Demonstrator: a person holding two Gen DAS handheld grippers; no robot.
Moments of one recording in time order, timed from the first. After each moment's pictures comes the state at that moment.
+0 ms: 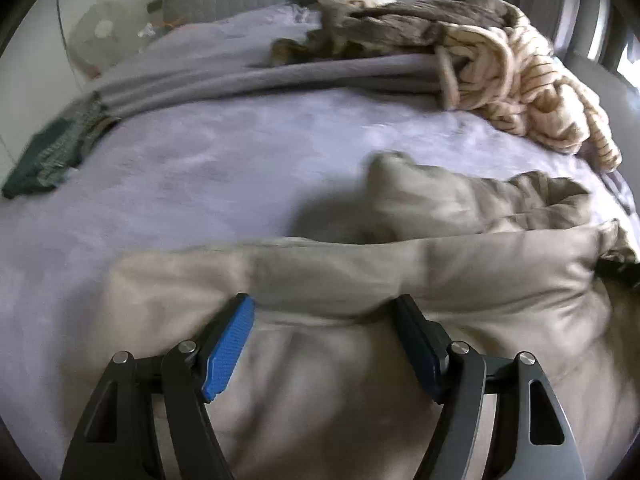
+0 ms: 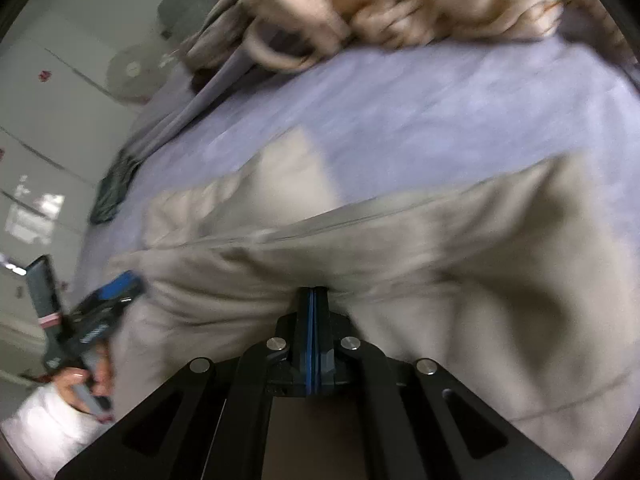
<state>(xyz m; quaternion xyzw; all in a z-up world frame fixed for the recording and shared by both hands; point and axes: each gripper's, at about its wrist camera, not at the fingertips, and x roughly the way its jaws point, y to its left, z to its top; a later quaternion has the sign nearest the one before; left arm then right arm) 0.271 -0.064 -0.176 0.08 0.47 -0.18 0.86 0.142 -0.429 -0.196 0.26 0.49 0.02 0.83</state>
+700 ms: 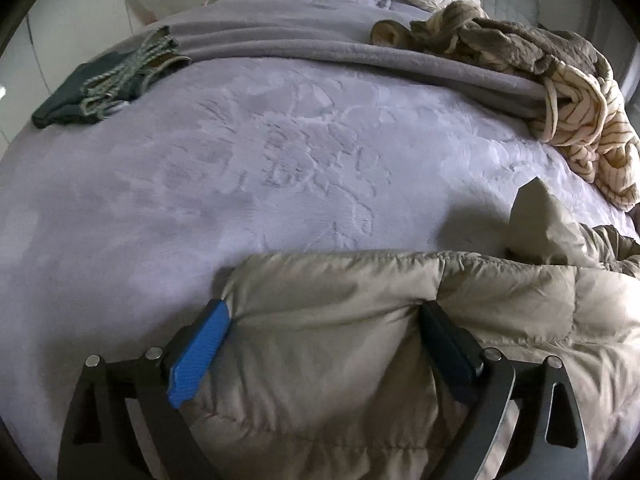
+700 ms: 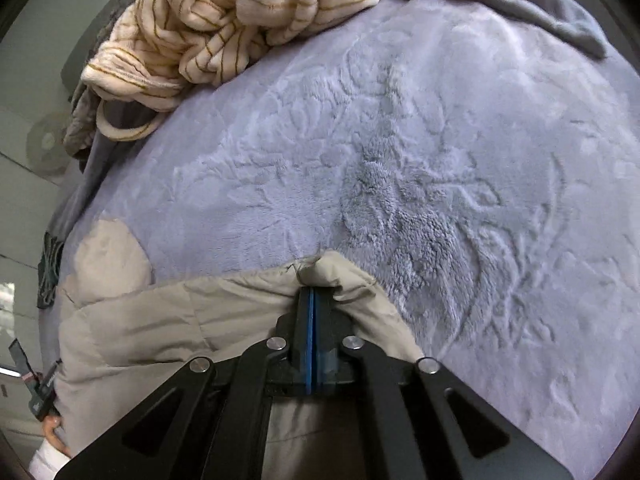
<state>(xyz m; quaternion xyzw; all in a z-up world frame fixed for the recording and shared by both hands) 0.313 0.002 -0.202 0.01 0.51 -0.09 0.86 0.120 -0.519 -0.226 0.33 0.48 -0.14 0.80</state>
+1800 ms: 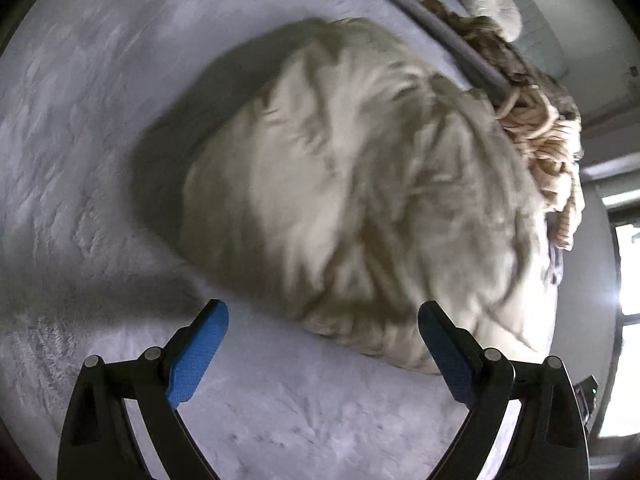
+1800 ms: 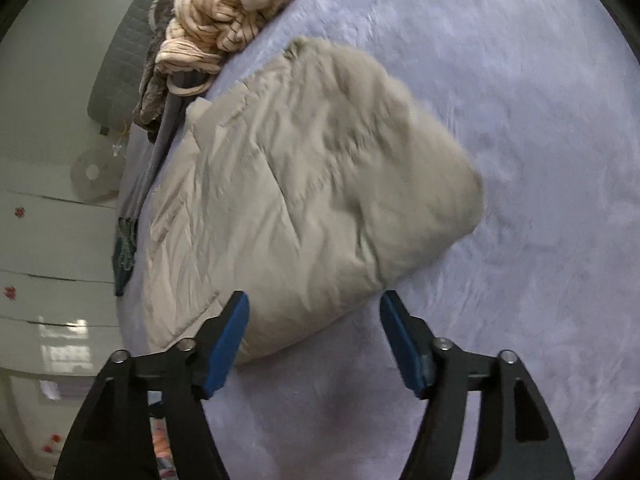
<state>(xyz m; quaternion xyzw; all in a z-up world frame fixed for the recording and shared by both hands) 0.106 0.110 -0.204 -0.23 0.62 -0.12 0.74 -0.090 -0.420 -0.197 0.49 0.45 -0.08 0.74</state>
